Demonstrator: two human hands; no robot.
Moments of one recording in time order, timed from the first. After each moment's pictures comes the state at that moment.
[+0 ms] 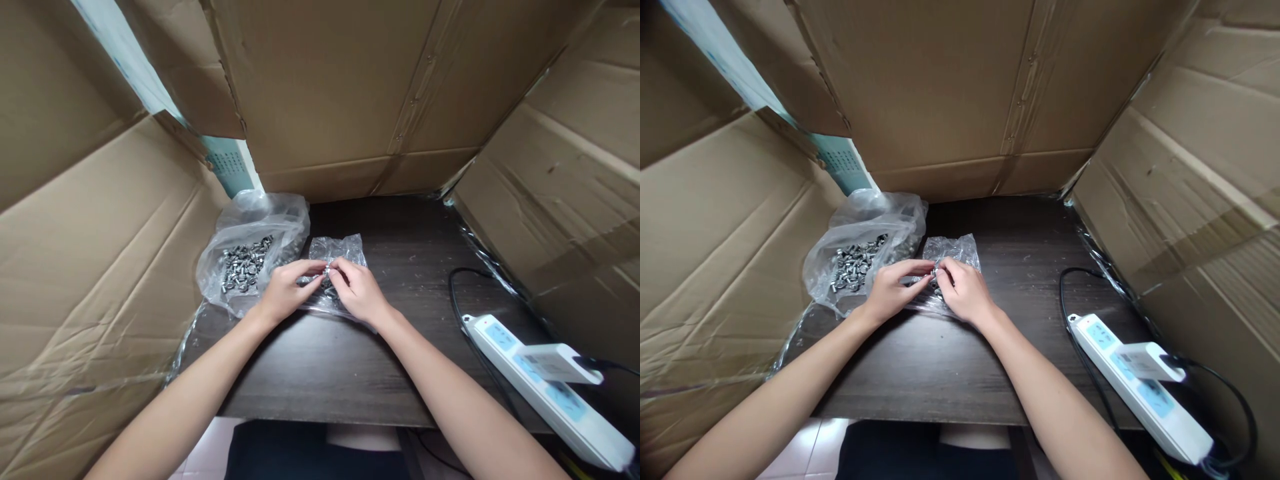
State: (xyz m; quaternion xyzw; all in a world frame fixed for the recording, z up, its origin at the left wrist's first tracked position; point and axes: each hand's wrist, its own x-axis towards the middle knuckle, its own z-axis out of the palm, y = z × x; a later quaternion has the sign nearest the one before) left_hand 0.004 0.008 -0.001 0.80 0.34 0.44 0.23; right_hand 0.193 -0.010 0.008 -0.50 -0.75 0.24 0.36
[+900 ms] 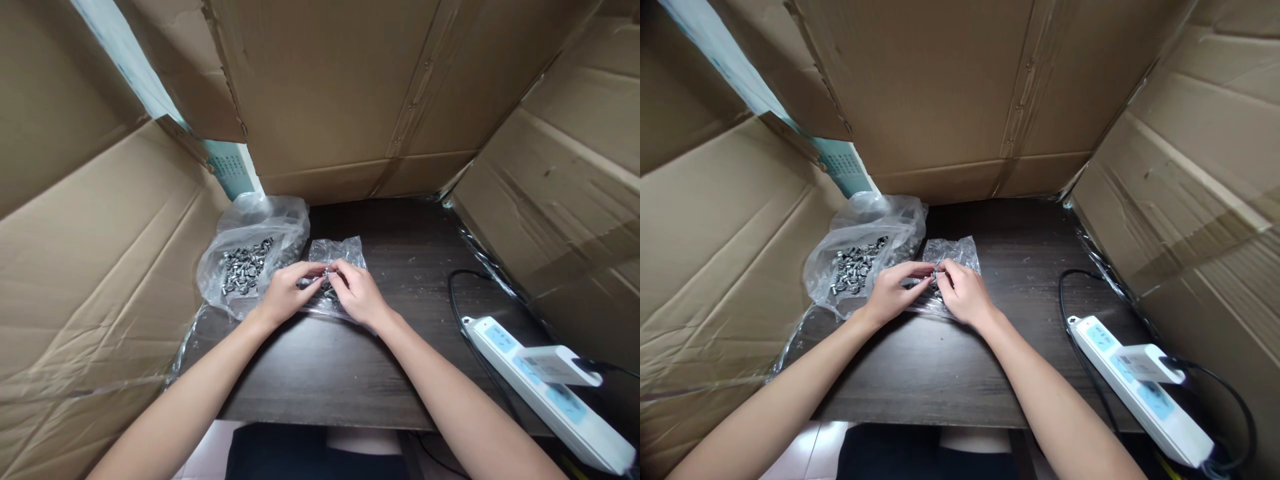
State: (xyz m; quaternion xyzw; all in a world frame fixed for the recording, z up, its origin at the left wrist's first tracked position) left_hand 0.003 0.007 0.000 0.81 0.34 0.43 0.22; right_hand 0.193 -0.011 0.008 -0.51 -0.75 0.24 0.36
